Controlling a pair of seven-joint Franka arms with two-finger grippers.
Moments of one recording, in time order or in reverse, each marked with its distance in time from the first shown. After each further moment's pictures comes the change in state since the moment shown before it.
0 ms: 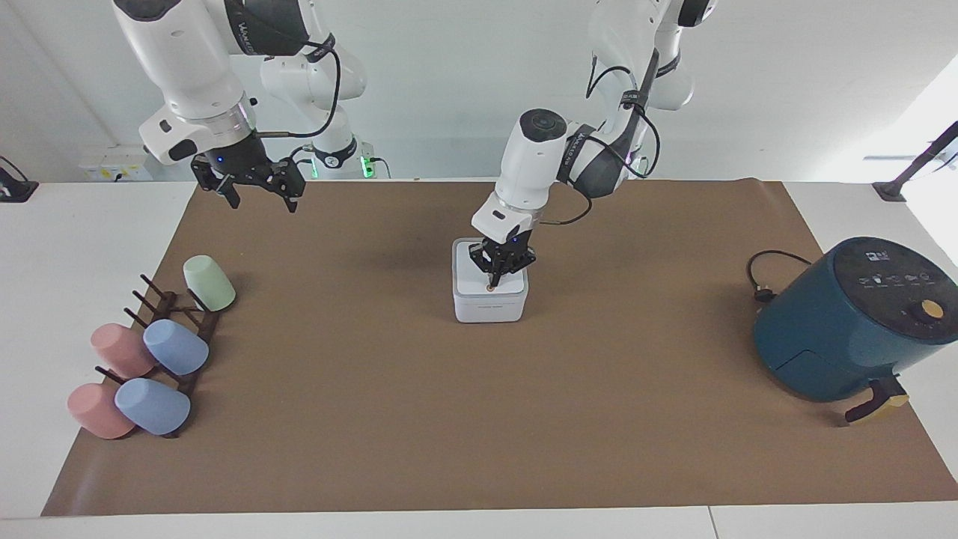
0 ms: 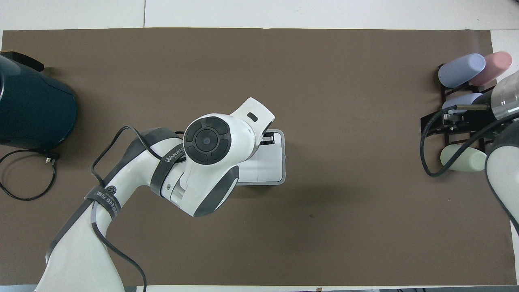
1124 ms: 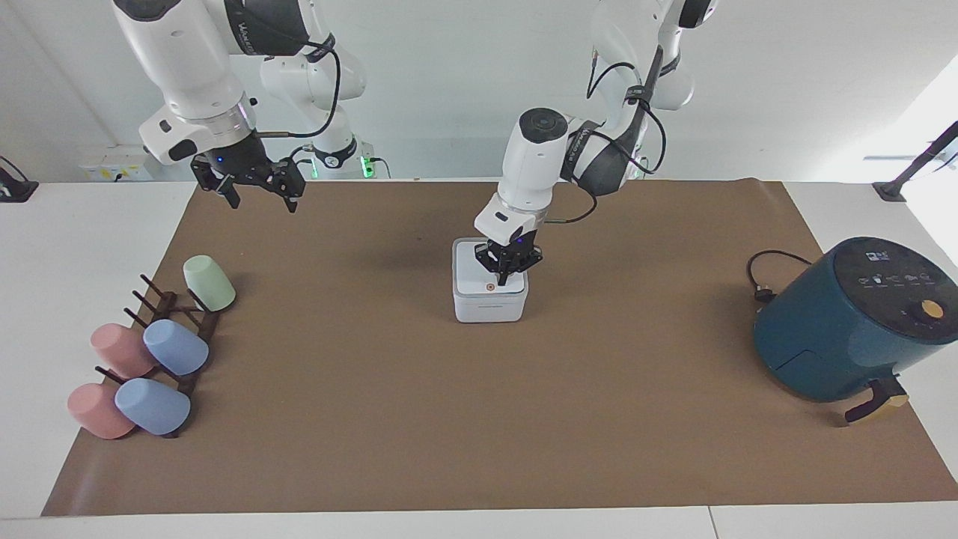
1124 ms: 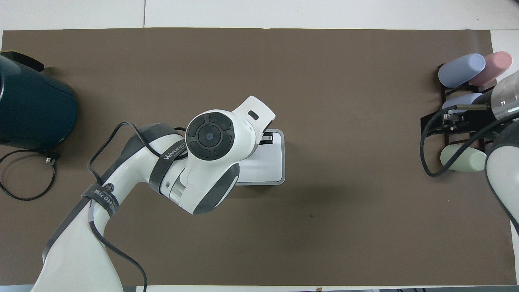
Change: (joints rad) left arm 0.018 0.005 0.008 0.063 0.023 -0.120 0.008; right arm 0.000 0.000 0.000 0.000 0.000 0.000 0.000
